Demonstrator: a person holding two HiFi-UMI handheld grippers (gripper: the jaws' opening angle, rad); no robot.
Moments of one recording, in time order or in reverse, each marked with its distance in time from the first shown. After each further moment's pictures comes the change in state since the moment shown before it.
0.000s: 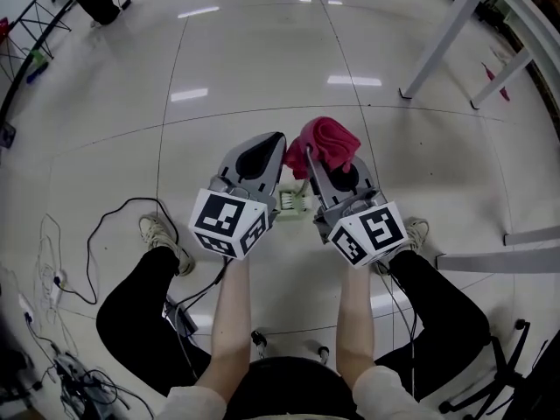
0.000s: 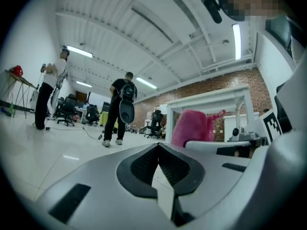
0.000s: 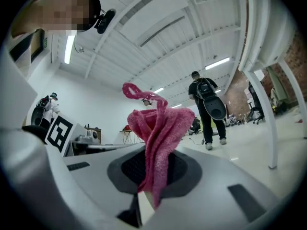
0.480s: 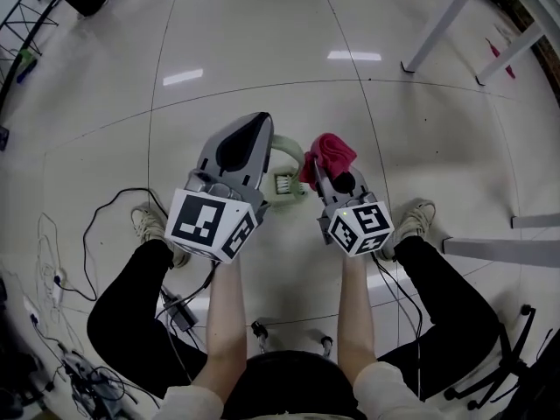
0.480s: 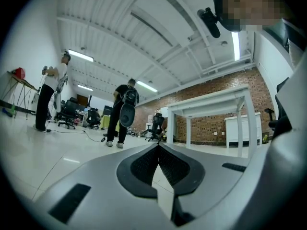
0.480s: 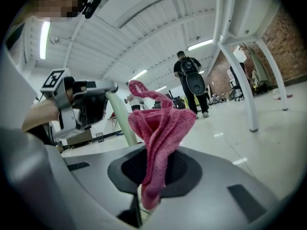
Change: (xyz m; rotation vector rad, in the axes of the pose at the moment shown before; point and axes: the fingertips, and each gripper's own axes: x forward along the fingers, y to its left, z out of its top) left arm -0.002 0.002 0.003 0.020 -0.049 0.020; right arm -0.041 -0.055 -0.148 0.143 0.212 -0.163
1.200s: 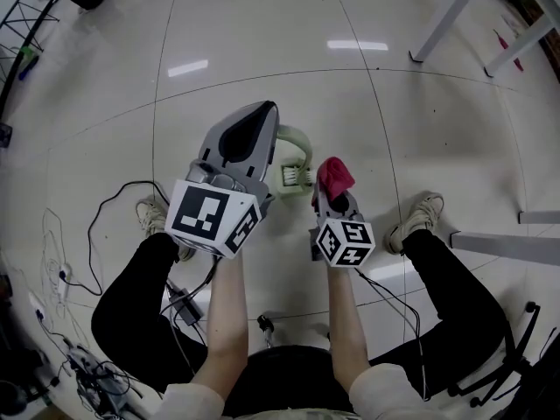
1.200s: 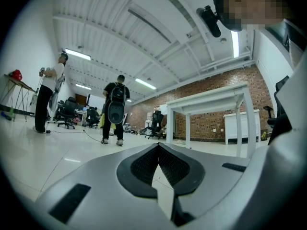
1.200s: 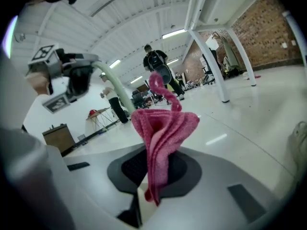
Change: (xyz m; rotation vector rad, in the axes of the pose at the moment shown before) left arm 0.002 0.001 -0.007 0.015 0.039 -0.010; right arm -0.026 -0.007 -0.105 0.186 0.144 -0.247
